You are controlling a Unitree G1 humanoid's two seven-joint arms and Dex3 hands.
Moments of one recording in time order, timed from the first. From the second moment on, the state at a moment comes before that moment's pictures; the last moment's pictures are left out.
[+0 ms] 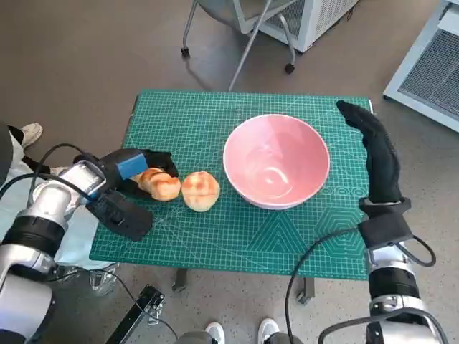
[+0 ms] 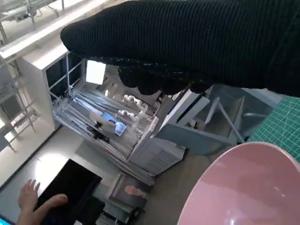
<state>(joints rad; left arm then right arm) -0.89 0.75 -0.64 0.90 1.14 -0.47 0.05 -0.69 -0.29 -0.08 1.01 -0.11 -1.02 -0.05</state>
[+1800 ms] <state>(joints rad) -1.23 0.47 -0.55 0.87 0.92 -0.55 0.00 -0.68 -0.30 -0.08 0.98 -0.09 -1.01 -0.03</state>
